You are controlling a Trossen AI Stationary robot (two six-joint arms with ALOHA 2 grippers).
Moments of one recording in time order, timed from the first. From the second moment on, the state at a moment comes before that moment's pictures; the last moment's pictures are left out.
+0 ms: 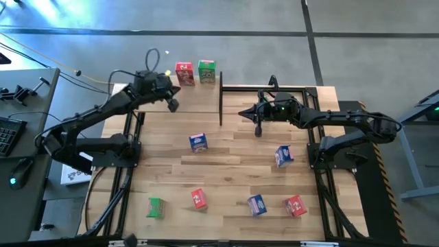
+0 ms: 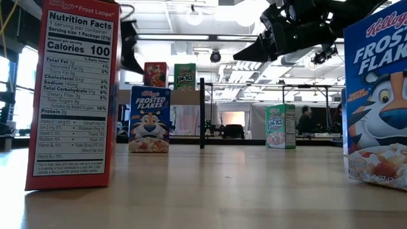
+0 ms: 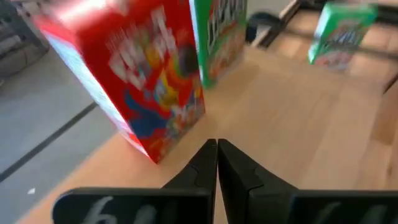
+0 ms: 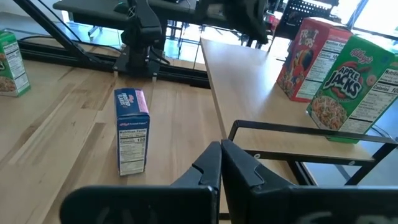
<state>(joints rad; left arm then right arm) 0.78 1.04 0.74 -0.20 0.05 0.19 -0.37 1.25 0.66 0.38 -0.24 -0.30</state>
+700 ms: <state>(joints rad) 0.77 1.25 0.69 0.09 -0.09 0.19 -0.37 1.25 0.66 0.38 -0.24 -0.29</state>
